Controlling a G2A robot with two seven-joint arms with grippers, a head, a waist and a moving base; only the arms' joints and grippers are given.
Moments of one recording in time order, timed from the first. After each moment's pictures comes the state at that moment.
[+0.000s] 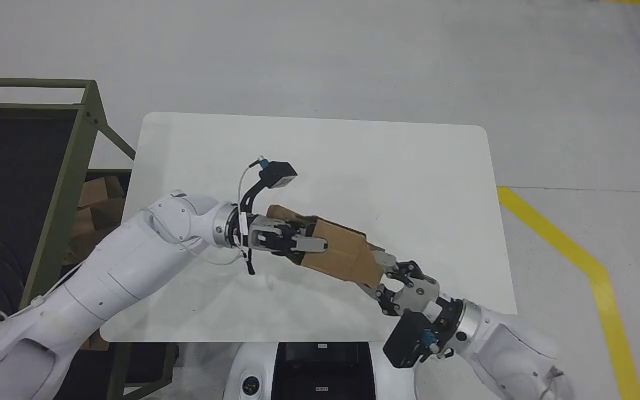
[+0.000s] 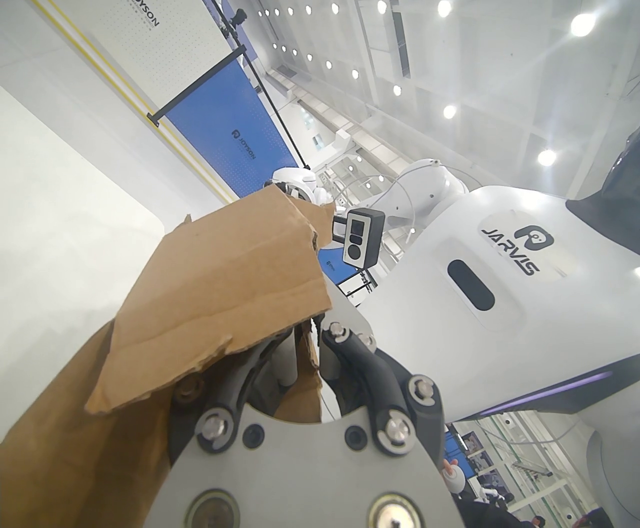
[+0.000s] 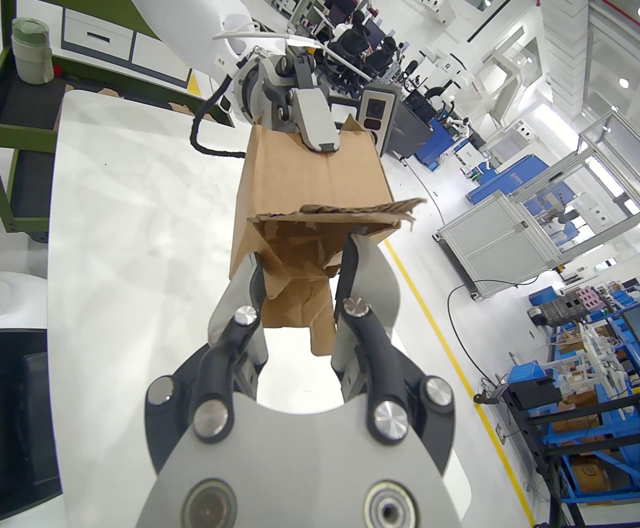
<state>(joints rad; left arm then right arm) 0.86 -0.74 -0.67 -1.62 -0.80 -0.75 -1.07 -1.82 -0.93 1.28 -2.27 -1.87 -0.40 -0.27</state>
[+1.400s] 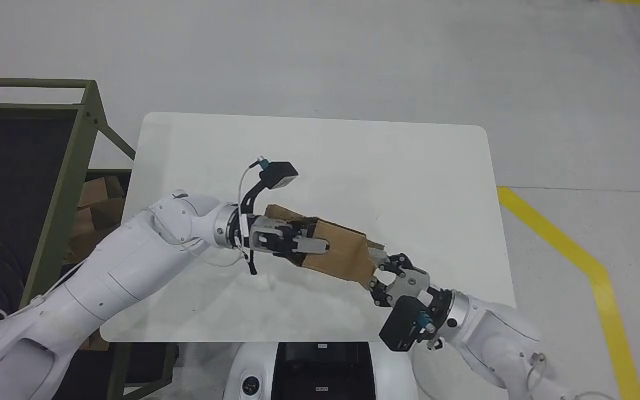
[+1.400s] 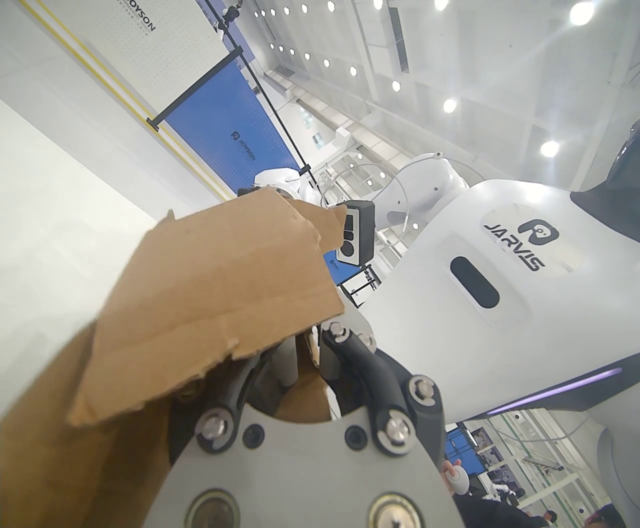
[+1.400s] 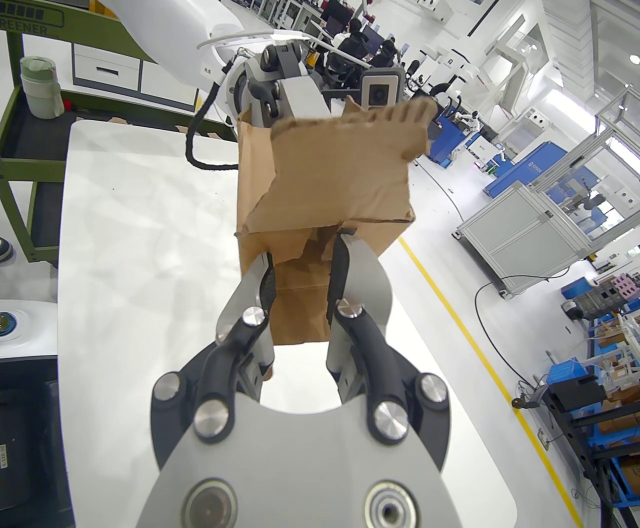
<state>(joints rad) 0.85 -0.73 -0.65 -1.64 -0.78 -0.79 -1.03 -1.73 -0.95 1.22 -2.18 -1.77 -0.42 -0.27</state>
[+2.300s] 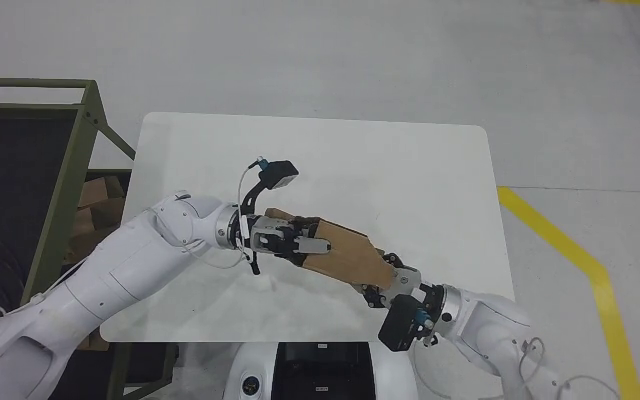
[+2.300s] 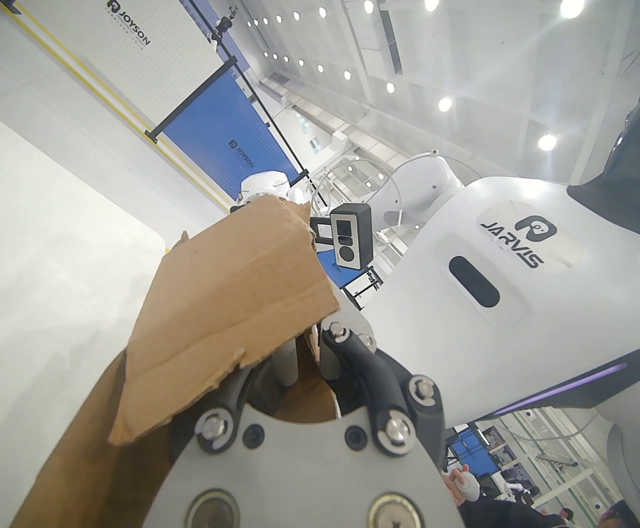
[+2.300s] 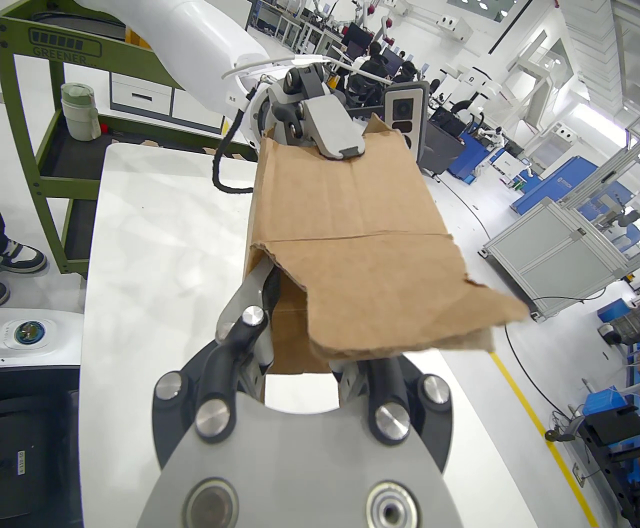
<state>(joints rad) 0.83 -0.73 -0.60 -1.65 -0.76 -0.85 -0.97 -1.65 -0.96 1.17 -2.12 -1.73 -0.50 -0.33</state>
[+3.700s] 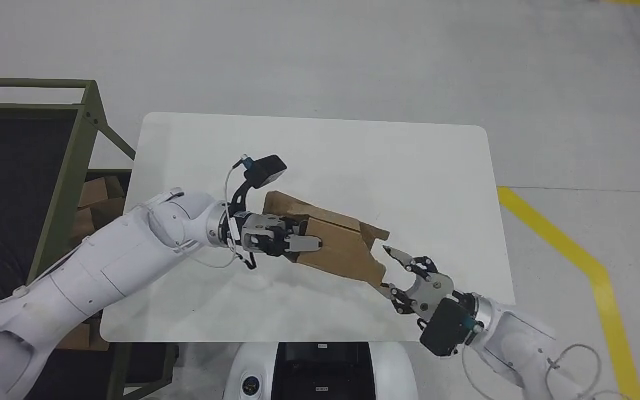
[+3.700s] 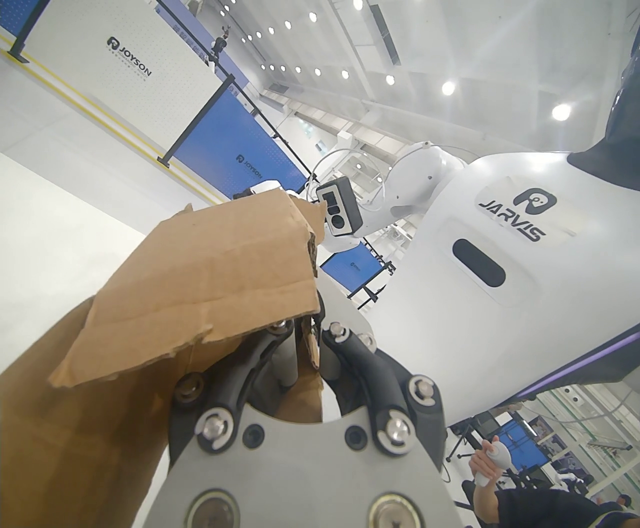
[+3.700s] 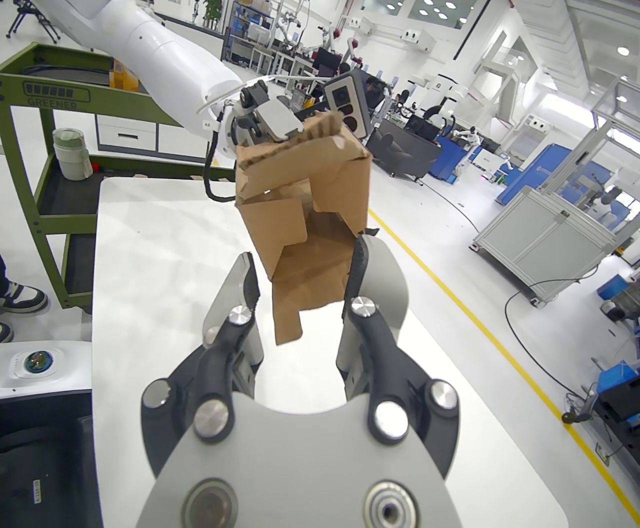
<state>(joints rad) 0.73 -0.66 -0.49 -1.65 -0.67 -1.01 -0.81 -1.83 -0.94 1.36 -2.12 -1.63 -0.49 -0.50</state>
